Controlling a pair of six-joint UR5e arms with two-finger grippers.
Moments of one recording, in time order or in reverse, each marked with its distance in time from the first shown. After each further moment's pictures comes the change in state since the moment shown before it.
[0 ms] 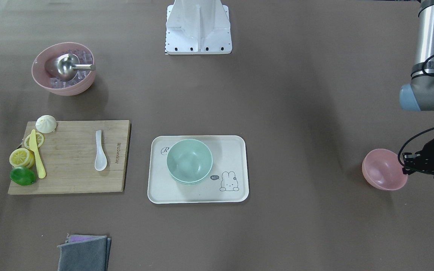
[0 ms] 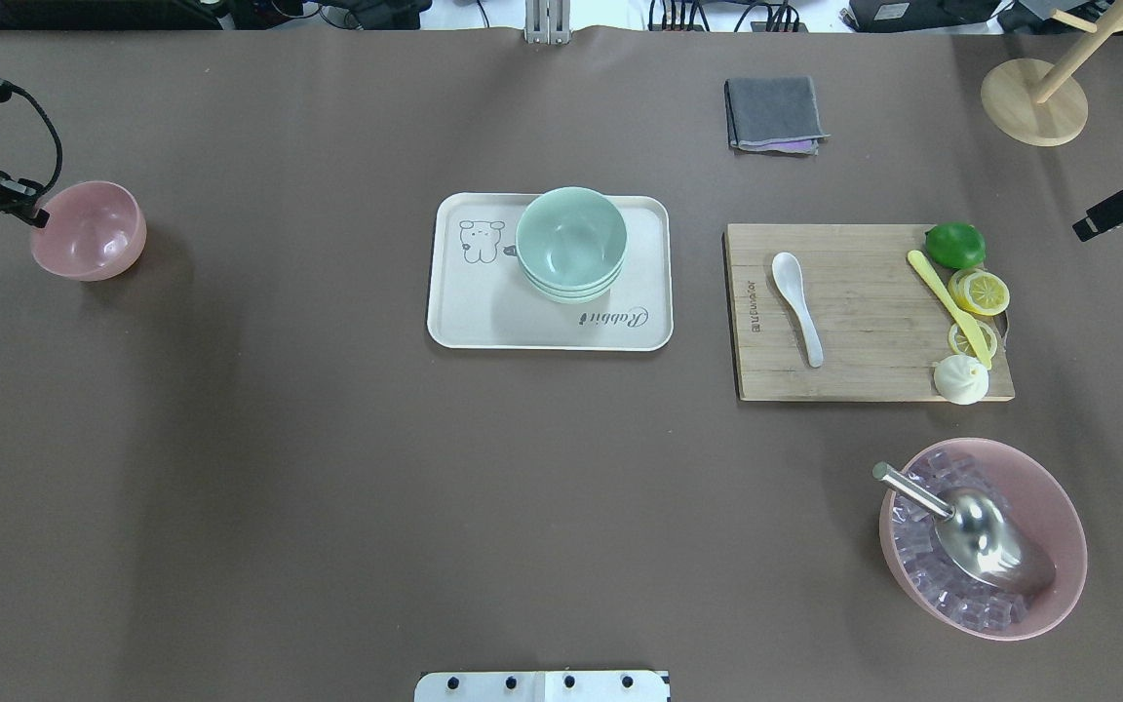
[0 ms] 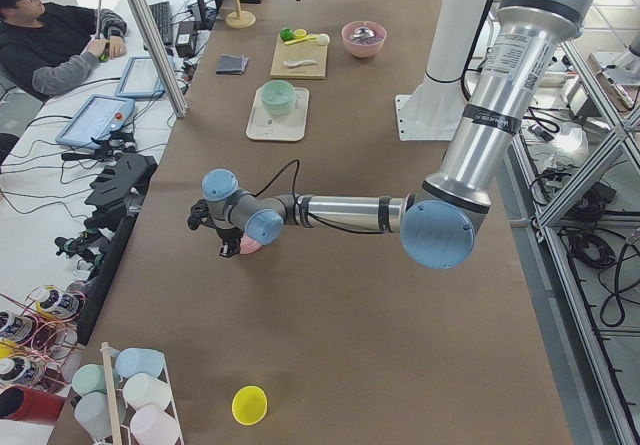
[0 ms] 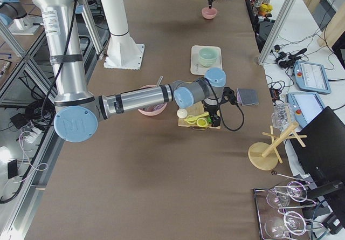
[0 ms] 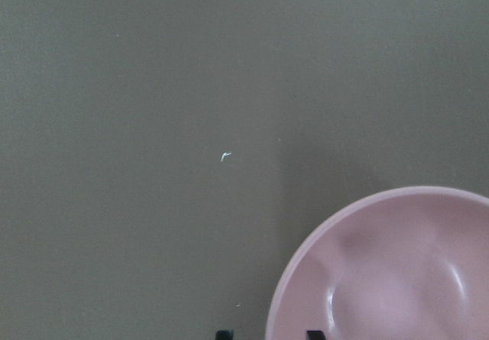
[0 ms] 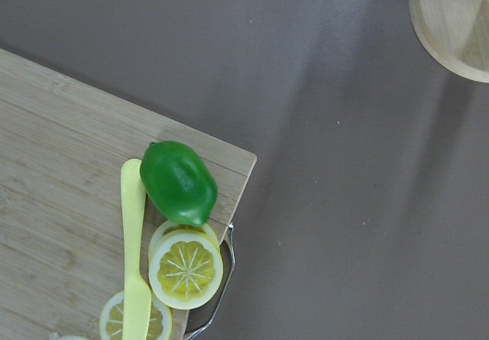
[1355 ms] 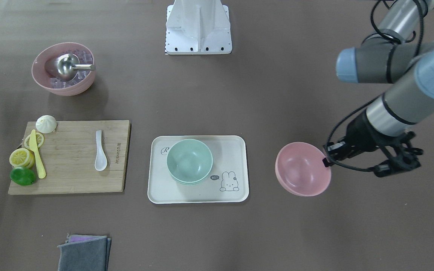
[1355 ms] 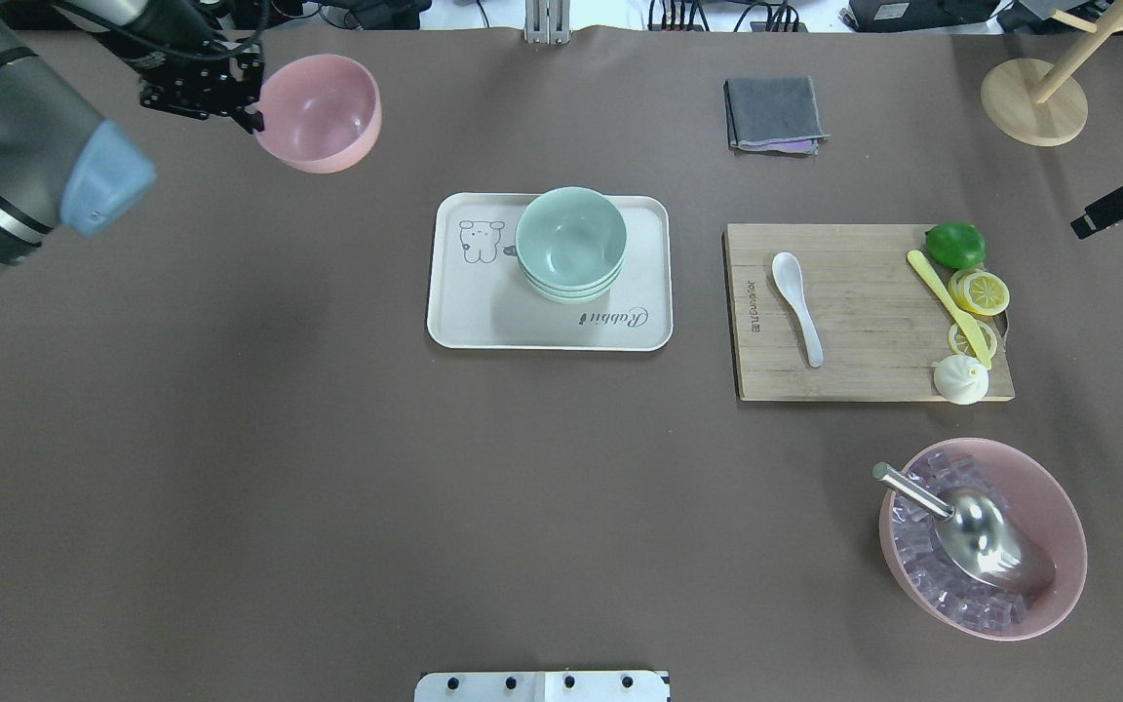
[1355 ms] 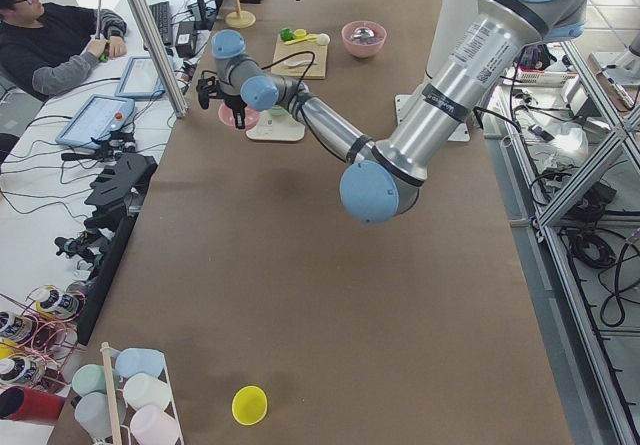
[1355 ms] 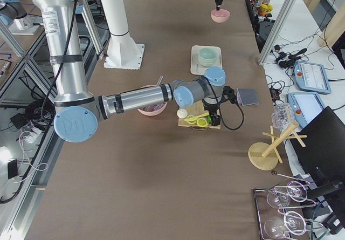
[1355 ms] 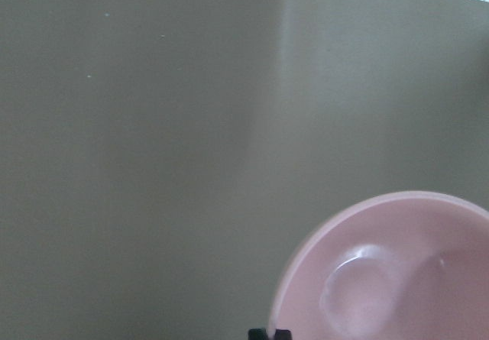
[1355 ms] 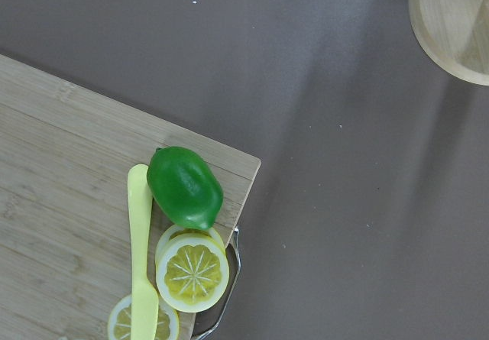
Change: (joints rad) left arm 0.158 -0.330 -0.375 0.414 -0.002 -0.741; right arm 0.000 0.000 0.010 0.001 0.002 0.018
